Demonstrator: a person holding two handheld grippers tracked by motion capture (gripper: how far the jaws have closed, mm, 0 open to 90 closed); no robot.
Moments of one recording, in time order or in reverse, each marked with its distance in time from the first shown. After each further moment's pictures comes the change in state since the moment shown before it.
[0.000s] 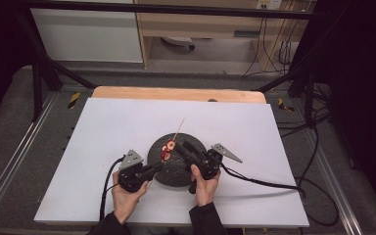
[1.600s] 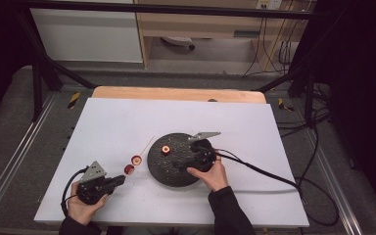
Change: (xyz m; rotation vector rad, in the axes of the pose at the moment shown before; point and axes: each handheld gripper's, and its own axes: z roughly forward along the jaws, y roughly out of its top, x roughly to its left) left arm 0.063 -0.044 -0.072 0.148 0.057 0.098; right arm -0.003 0.027 0.035 0.688 -0.164 -0.403
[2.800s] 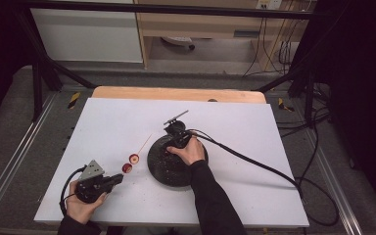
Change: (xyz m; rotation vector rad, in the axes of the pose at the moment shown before) left arm 0.005 0.000 0.000 0.005 0.023 -0.011; right arm -0.005 0.062 0.076 0.269 -0.042 0.002
